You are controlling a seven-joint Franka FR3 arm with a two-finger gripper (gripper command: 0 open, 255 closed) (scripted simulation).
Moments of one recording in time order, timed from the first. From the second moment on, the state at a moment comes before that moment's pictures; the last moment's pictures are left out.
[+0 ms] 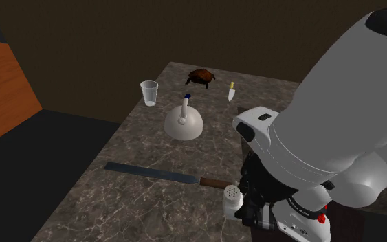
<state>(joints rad) 0.42 -0.78 0.66 -2.39 0.32 1.77 0.25</state>
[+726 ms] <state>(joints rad) 0.43 -0.77 0.72 -2.52 0.36 1.92 0.26</state>
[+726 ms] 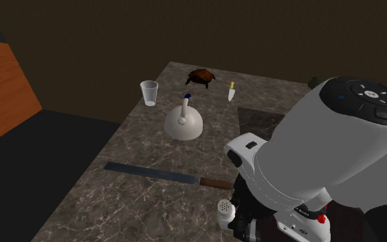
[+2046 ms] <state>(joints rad) 0.41 -0.64 0.88 -2.70 0.43 2.23 0.29</state>
